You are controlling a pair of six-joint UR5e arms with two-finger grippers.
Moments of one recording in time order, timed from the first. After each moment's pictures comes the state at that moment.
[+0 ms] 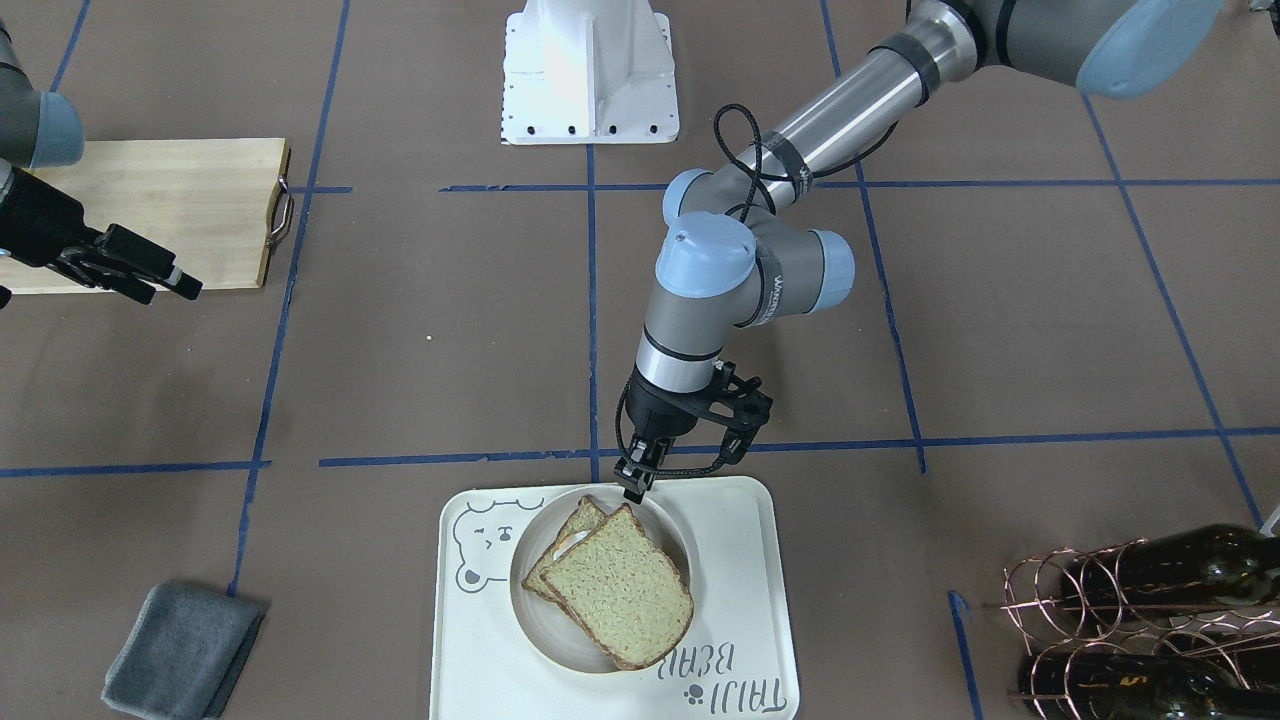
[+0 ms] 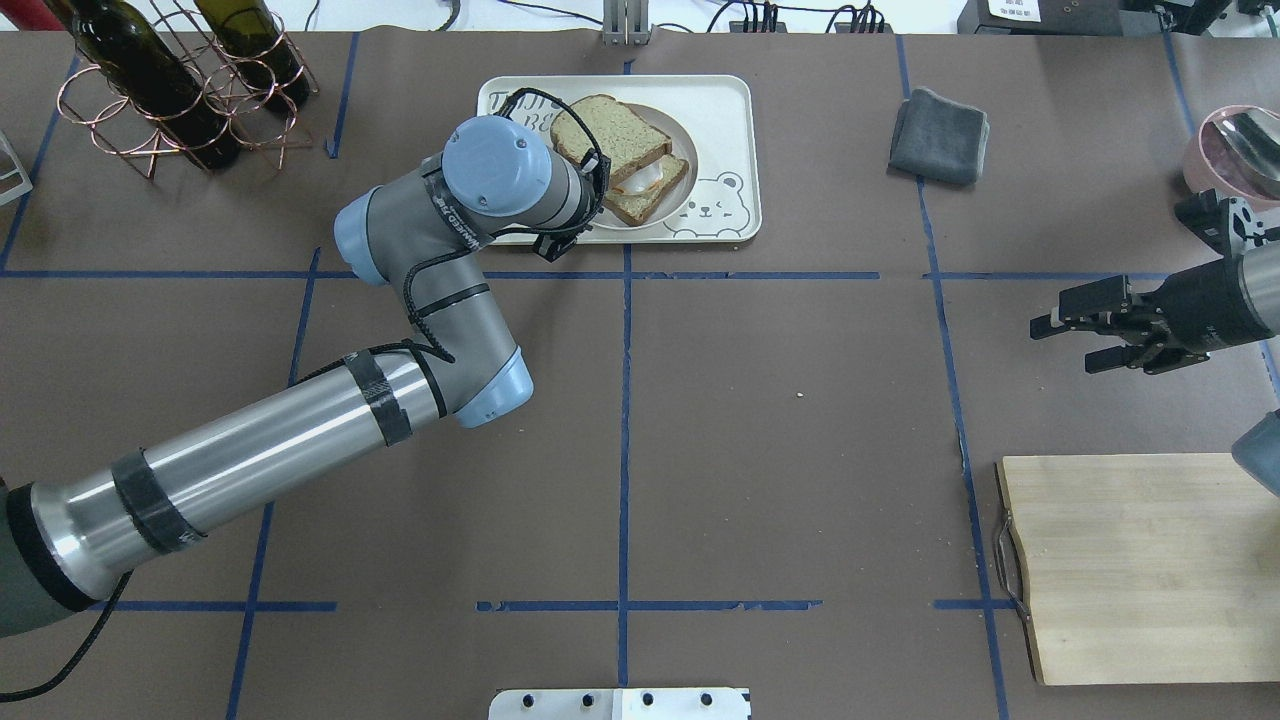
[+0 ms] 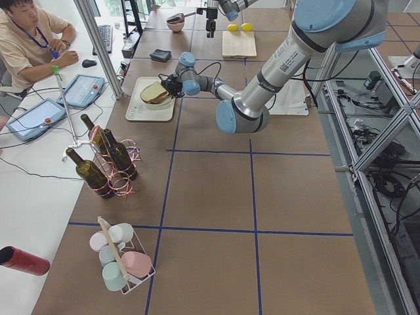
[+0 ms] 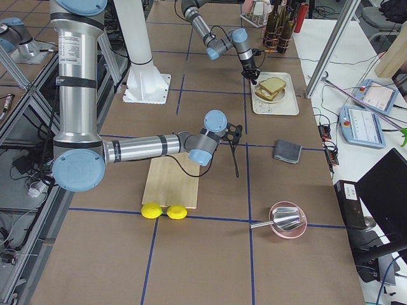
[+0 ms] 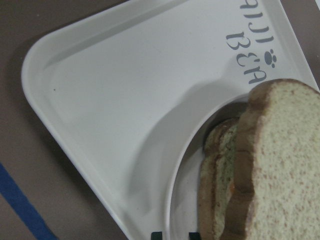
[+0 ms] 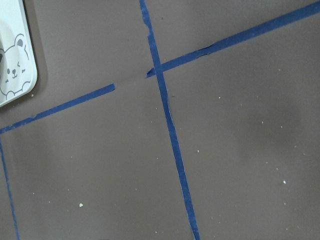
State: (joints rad) left arm -0.65 -2.47 -1.12 -2.19 -1.69 -2.14; right arm 1.01 -1.61 1.67 -0.55 2.43 1.40
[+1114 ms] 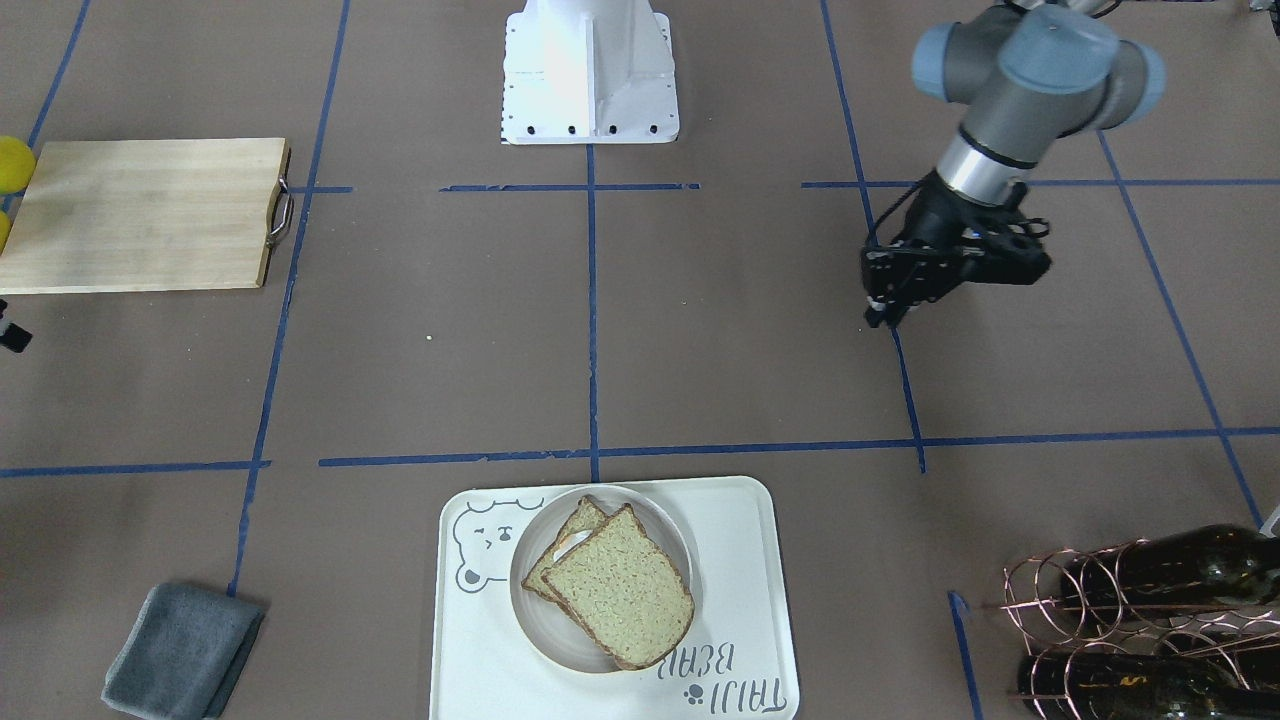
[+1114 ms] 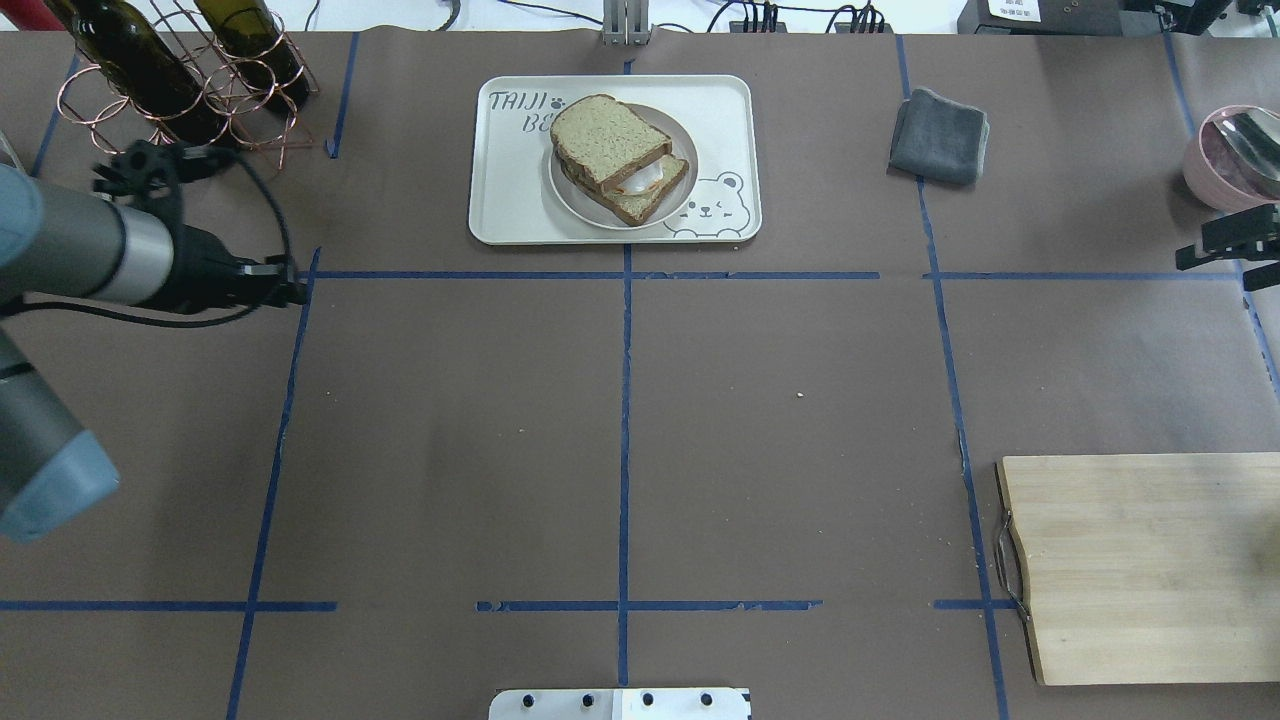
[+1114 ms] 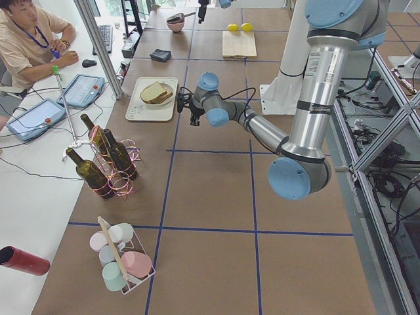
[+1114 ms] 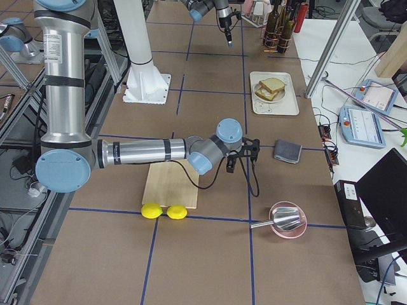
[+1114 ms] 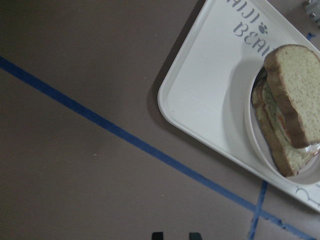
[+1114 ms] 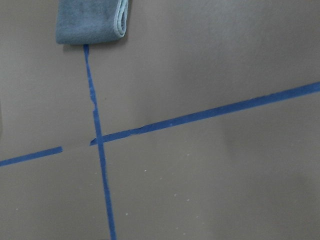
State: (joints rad) left arm -0.90 -1.69 -1.88 -2.09 -2.04 -1.04; right arm 1.33 -1.60 1.65 -1.05 2.44 0.69
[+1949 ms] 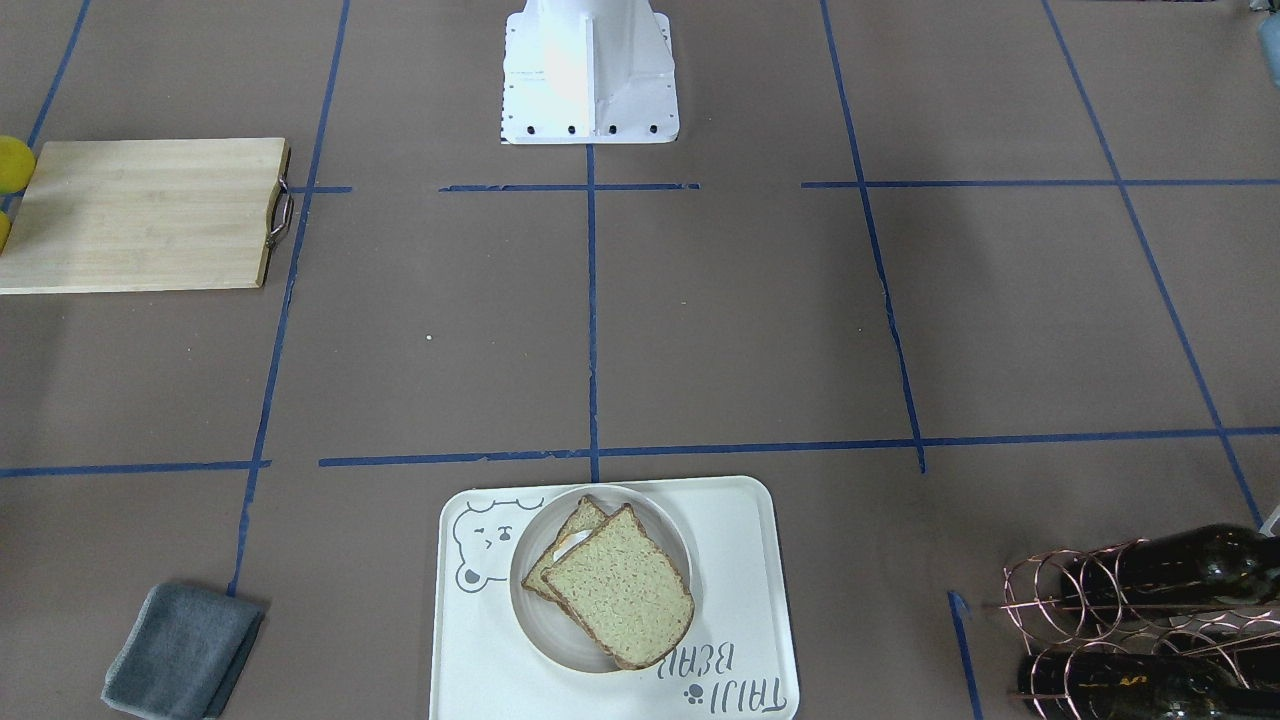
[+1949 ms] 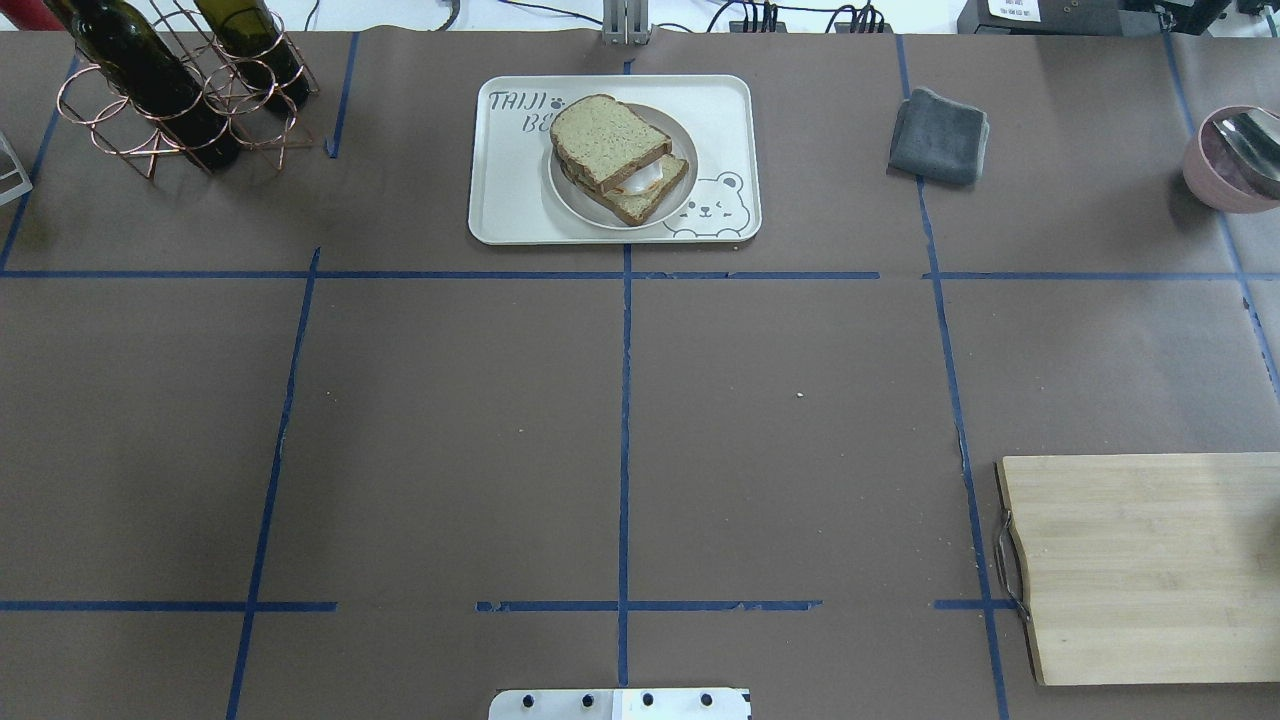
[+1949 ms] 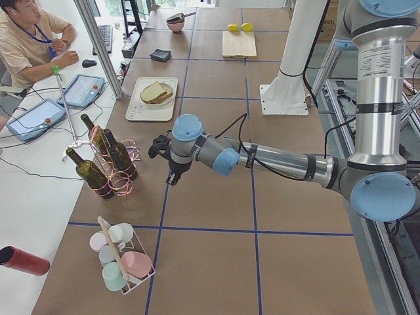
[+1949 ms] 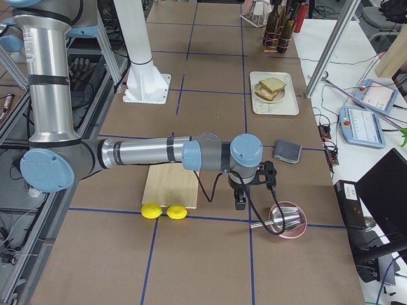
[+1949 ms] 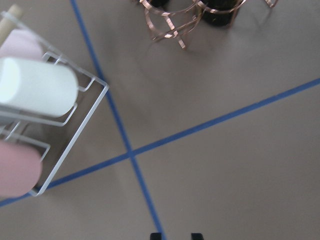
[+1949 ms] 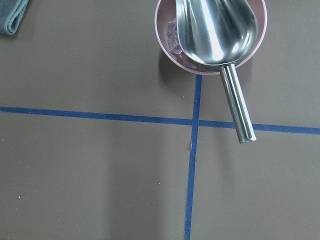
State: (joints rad) left arm -1.53 -1.54 -1.80 -1.58 -2.31 0.16; right arm 1.61 -1.54 1.66 -1.67 2.43 -0.07
